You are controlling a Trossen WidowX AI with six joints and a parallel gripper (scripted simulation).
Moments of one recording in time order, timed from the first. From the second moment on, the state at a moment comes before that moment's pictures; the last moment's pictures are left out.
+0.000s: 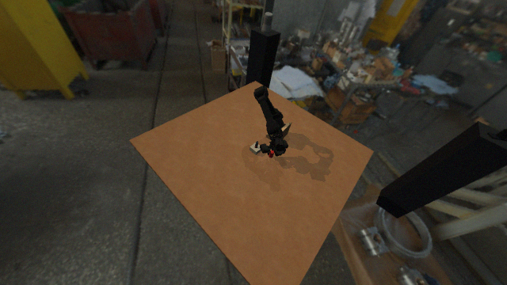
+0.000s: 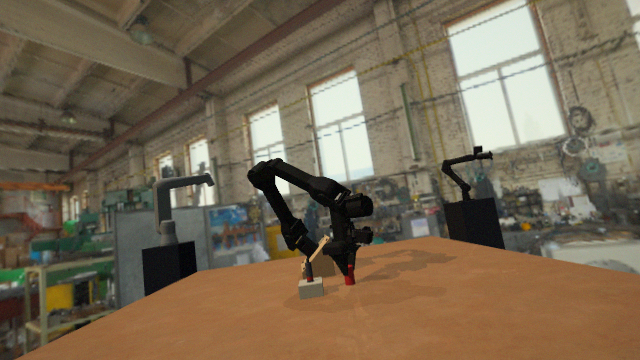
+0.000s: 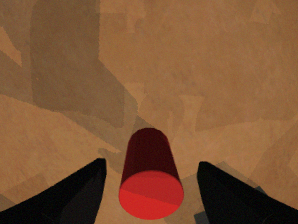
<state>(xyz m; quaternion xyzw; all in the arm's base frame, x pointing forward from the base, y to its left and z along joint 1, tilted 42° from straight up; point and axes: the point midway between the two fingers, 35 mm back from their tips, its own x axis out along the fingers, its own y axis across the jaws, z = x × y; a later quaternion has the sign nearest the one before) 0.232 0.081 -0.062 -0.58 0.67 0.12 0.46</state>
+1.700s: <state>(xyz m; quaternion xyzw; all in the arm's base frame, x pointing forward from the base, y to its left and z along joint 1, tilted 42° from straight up) 0.232 0.105 -0.013 -0.58 0.67 0.12 0.45</state>
